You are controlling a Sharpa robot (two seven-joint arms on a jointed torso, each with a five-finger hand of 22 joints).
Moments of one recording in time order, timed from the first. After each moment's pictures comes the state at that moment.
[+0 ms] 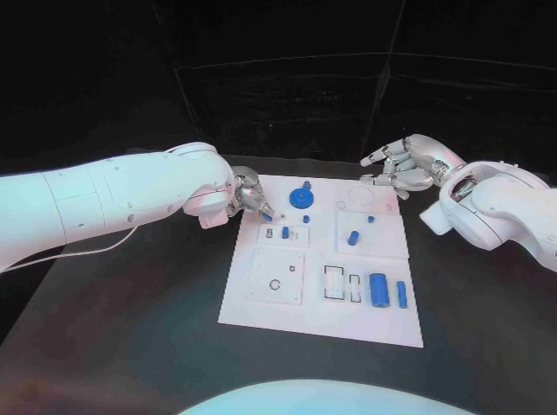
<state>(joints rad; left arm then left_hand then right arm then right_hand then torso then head) 1.38 -0.67 -0.20 1.31 -0.85 0.06 -0.50 1.12 -0.11 0.64 0.07 0.15 0.87 0.06 0.68 0.53 1.28 -0.02 1.15 0.92 1.46 -0.08 1.57 1.31 0.07 1.46 0.03 1.31 1.24 1.27 -0.82 -0.03 1.47 -0.88 -0.32 0.01 1.44 -0.04 -0.06 0.13 0.38 0.83 0.17 0.19 0.07 1.16 0.07 1.04 0.90 1.47 0.00 1.38 1.25 0.12 1.18 0.11 1.19 0.82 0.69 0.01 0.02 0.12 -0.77</state>
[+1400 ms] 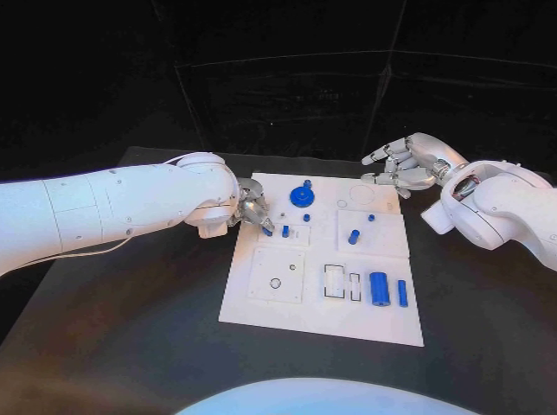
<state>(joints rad) 1.37 -0.69 -0.21 1.39 -0.94 0.11 -0.54 1.10 -0.13 0.67 0.04 0.18 0.88 0.06 0.69 0.53 1.29 -0.02 1.14 0.92 1.46 -0.08 1.57 1.31 0.07 1.46 0.03 1.31 1.24 1.27 -0.82 -0.03 1.46 -0.88 -0.32 0.02 1.44 -0.04 -0.06 0.13 0.38 0.83 0.17 0.19 0.07 1.16 0.07 1.04 0.90 1.47 0.00 1.38 1.26 0.12 1.18 0.11 1.19 0.82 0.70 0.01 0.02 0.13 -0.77</state>
